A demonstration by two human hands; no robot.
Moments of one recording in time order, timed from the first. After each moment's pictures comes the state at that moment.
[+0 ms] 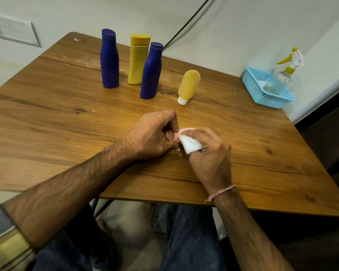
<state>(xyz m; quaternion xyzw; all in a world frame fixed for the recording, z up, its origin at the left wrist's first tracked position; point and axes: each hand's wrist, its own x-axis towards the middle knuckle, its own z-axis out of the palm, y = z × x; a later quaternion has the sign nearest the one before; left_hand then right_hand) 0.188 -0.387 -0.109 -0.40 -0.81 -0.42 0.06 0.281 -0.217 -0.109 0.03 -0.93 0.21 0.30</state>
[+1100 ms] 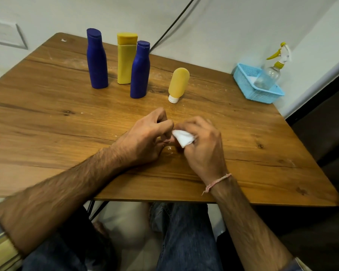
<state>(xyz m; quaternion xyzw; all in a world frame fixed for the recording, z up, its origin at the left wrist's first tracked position) 0.201 -0.384 -0.109 -0.47 -0.81 -0.33 0.14 0.277 -0.216 -0.090 0.04 -0.94 0.19 0.27</state>
